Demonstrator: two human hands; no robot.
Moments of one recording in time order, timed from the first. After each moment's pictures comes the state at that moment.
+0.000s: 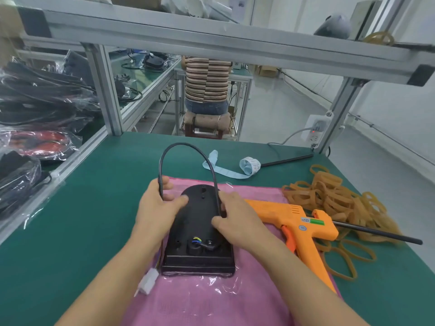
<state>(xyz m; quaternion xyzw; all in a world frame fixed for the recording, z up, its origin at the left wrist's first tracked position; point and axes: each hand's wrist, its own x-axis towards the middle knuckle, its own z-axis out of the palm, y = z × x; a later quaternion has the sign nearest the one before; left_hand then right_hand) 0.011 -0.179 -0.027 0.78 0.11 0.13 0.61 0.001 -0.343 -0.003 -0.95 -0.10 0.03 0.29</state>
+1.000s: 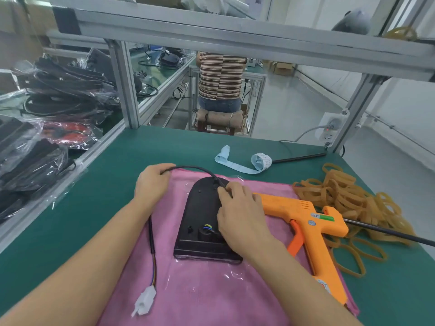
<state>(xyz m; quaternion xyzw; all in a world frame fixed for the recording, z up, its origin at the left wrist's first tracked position) 0.058 -0.133 -0.034 0.89 0.12 0.12 0.43 -0.020 -0.329 -0.007 -0.98 -0.15 -0.10 0.03</state>
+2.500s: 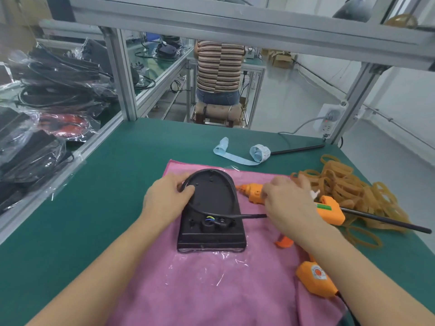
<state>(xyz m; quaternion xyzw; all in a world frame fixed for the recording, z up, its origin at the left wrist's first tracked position) -0.004 -0.167 -0.025 0.93 0.02 0.10 0.35 -0.021 -0.399 0.013 -0.99 -0.08 -0.07 -0.09</state>
